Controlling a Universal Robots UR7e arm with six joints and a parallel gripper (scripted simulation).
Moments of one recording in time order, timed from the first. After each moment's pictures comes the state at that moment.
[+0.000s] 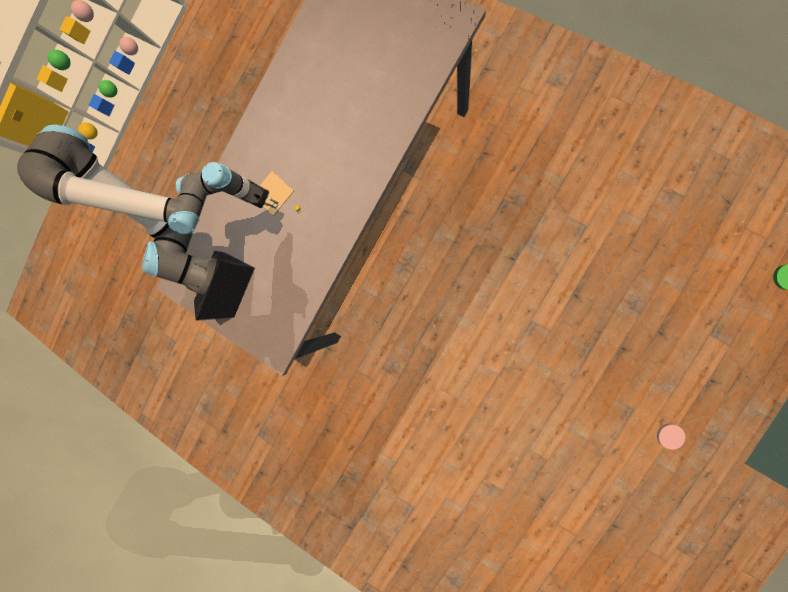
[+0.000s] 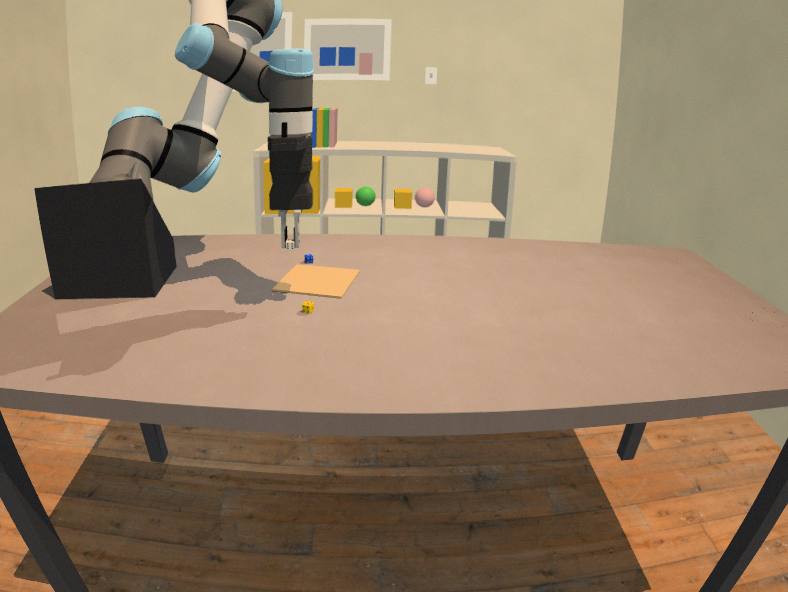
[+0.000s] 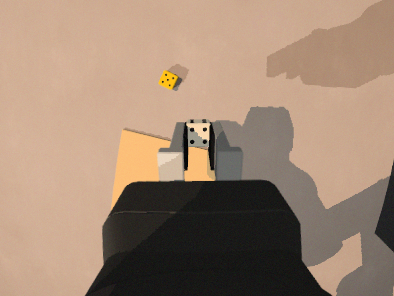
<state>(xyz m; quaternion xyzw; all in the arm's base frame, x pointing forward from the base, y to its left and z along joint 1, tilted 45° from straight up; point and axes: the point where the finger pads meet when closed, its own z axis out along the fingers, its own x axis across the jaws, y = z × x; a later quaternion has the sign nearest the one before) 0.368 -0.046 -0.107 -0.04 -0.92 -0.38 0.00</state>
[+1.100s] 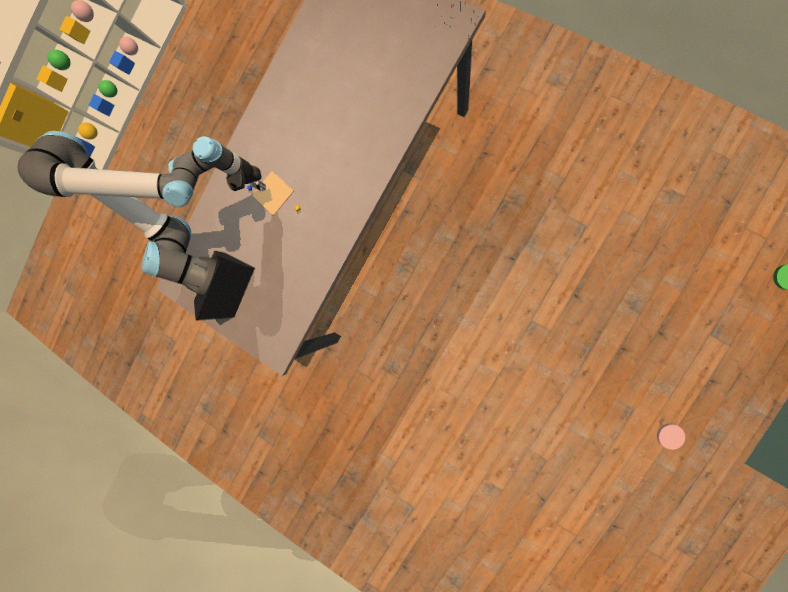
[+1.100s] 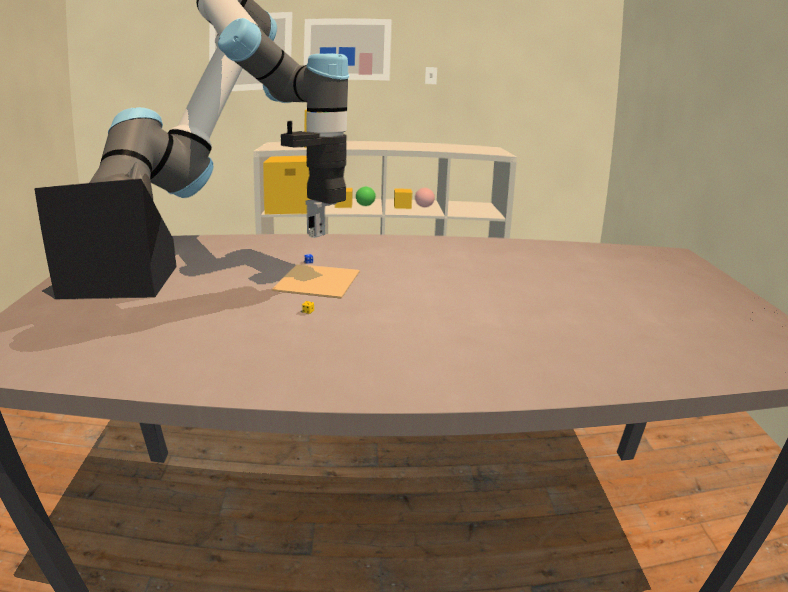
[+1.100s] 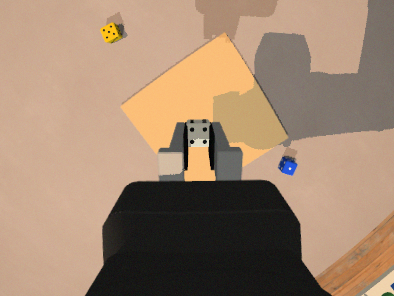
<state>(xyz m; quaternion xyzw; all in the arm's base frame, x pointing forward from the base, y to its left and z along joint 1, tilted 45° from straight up) 0.413 0.018 -0.050 -0.41 -0.83 -0.35 0.16</state>
